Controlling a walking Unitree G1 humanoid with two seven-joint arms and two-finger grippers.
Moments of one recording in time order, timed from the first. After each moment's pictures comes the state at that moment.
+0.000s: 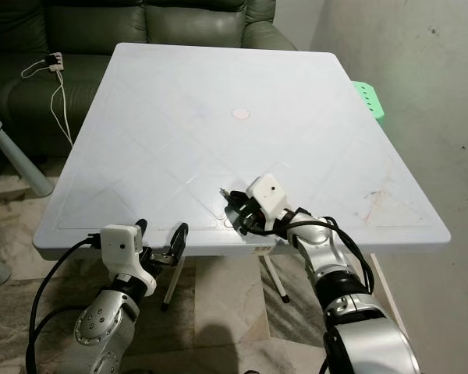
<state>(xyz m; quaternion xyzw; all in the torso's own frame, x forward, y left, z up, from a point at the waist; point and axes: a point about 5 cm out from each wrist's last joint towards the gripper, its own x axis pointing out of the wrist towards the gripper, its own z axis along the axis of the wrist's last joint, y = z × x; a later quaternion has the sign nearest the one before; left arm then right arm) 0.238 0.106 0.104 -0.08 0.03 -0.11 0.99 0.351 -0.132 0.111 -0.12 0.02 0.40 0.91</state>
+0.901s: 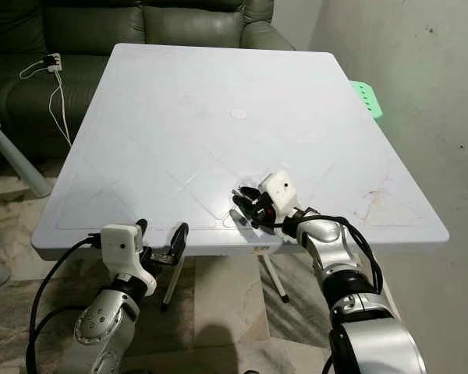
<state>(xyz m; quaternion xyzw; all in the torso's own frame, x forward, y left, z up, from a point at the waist) 0.238 0.106 0.104 -0.08 0.03 -0.12 0.99 0.354 -0.137 0.112 -0.08 0.03 0.39 0.92</state>
